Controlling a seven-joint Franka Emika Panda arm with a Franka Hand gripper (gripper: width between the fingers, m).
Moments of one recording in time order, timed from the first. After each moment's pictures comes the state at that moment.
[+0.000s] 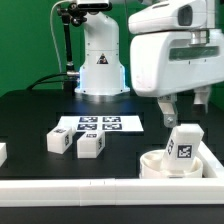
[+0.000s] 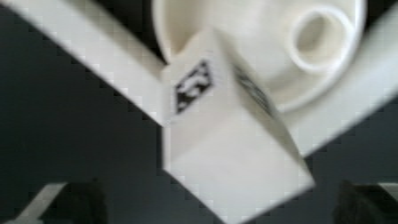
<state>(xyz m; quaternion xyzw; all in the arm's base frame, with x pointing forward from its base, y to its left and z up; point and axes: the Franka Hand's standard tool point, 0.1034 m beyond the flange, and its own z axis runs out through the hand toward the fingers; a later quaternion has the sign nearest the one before) 0.653 0.081 0.109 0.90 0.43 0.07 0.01</state>
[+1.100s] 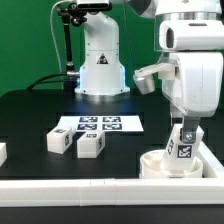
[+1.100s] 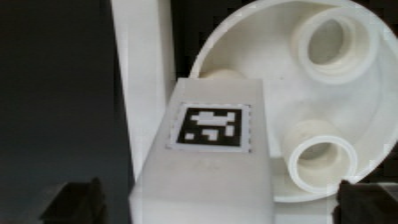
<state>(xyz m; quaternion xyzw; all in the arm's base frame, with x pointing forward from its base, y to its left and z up) 0.644 0.082 0.086 0.73 0.68 0.04 0.04</state>
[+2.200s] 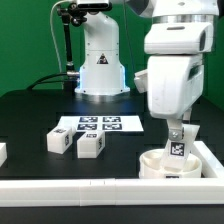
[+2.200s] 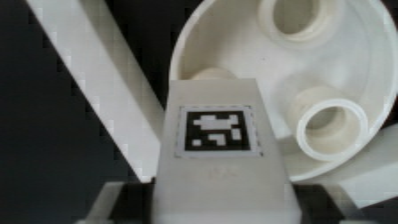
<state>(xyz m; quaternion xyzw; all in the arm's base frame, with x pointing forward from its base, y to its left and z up) 0.642 0.078 0.084 0.87 0.50 0.04 0.02</state>
